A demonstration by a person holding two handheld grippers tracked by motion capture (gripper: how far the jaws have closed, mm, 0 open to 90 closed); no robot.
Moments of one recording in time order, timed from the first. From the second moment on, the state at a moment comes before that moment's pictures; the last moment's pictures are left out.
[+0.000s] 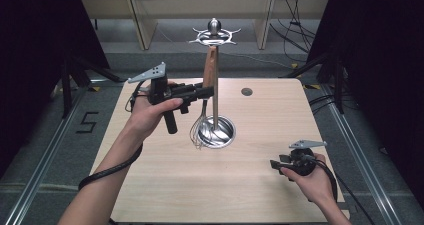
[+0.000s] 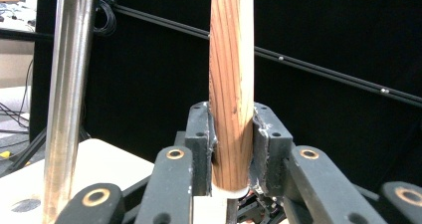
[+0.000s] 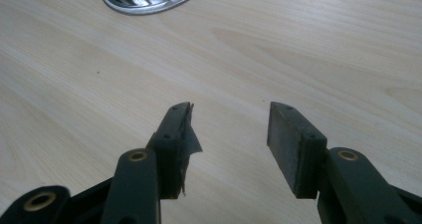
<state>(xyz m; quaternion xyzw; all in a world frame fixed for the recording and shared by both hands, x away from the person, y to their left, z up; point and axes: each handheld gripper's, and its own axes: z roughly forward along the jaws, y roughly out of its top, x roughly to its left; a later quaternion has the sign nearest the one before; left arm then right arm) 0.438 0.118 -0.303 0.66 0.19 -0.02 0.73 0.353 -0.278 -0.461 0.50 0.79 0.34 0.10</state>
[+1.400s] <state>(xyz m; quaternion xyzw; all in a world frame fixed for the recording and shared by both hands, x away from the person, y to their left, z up) 0.452 0.124 -0.317 0.61 0.22 -0.07 0.75 0.353 -0.278 -0.462 0.50 0.79 0.34 0.10</state>
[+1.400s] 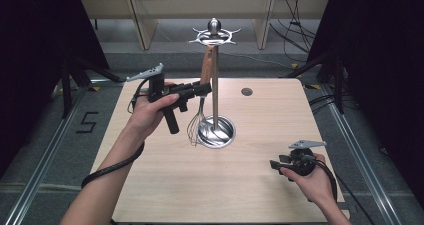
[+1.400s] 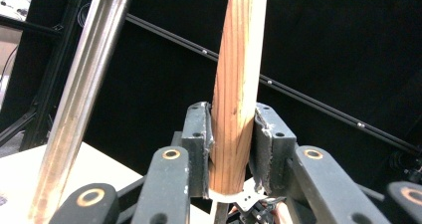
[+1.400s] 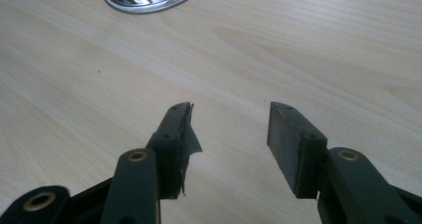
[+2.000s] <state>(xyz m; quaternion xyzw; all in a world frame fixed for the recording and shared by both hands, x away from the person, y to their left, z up) 0.455 0.124 -0.319 0.60 0.25 -0.08 0.76 0.353 -0.278 -0.463 0.50 0.79 0.34 0.10</state>
